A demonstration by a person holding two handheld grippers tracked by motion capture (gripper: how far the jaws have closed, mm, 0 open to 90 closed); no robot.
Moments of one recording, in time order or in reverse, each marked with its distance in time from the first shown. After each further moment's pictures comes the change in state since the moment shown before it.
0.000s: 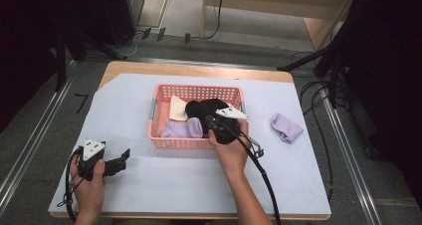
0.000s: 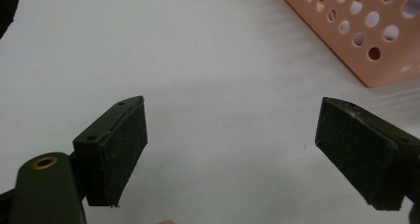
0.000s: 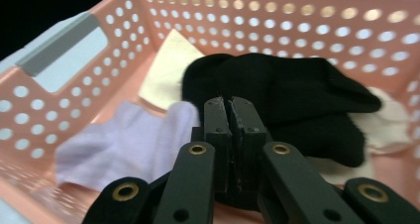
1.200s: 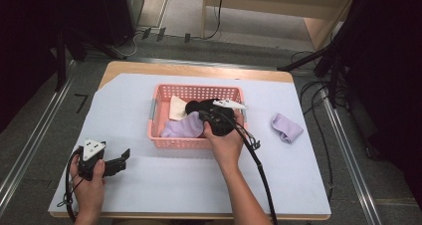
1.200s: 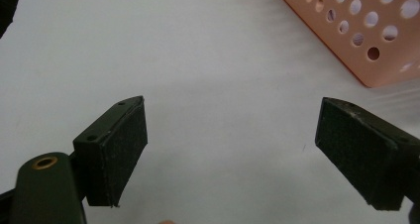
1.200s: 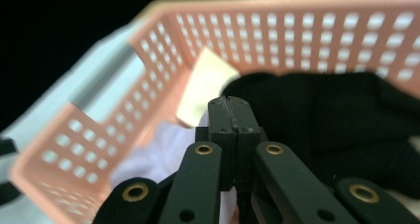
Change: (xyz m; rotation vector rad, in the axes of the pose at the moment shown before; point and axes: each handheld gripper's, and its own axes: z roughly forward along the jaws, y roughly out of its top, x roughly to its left) left arm 0.000 0.000 0.000 -0.001 -0.002 0.003; right arm 0.003 0.024 0.002 -0.005 0.114 0.094
